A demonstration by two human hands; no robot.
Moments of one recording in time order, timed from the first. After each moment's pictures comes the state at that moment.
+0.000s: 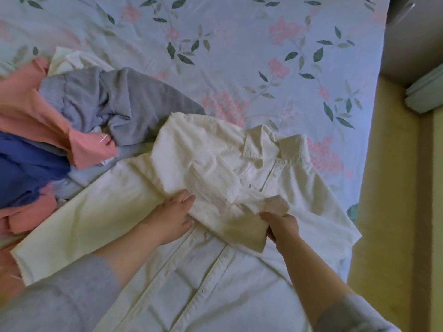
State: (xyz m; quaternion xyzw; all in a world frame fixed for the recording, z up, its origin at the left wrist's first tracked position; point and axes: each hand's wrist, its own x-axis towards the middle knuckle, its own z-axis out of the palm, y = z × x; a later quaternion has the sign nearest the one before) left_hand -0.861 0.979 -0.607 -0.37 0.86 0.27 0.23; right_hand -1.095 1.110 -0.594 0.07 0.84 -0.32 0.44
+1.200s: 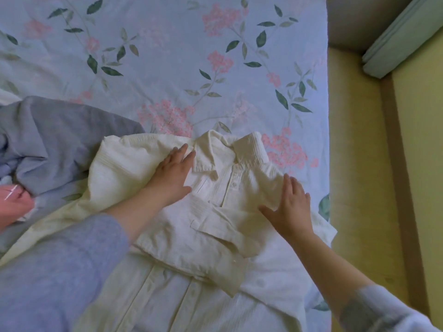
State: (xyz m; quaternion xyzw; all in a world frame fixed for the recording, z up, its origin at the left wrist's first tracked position) left_hand -1.014 0.917 -0.611 -0.33 0.90 0.21 0.16; right_hand -1.199 1.147 -0.612 -0.34 0.92 -0.05 0.21
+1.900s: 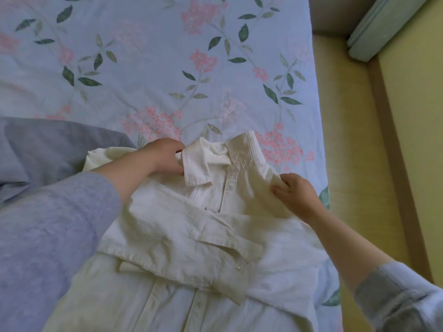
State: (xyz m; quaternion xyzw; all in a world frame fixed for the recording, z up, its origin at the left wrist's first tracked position) left_hand -1.094 0.832 -0.626 -0.27 0.90 0.25 0.22; right_hand -1.261 1.131 -0.631 -0.28 0.89 -0.21 0.30
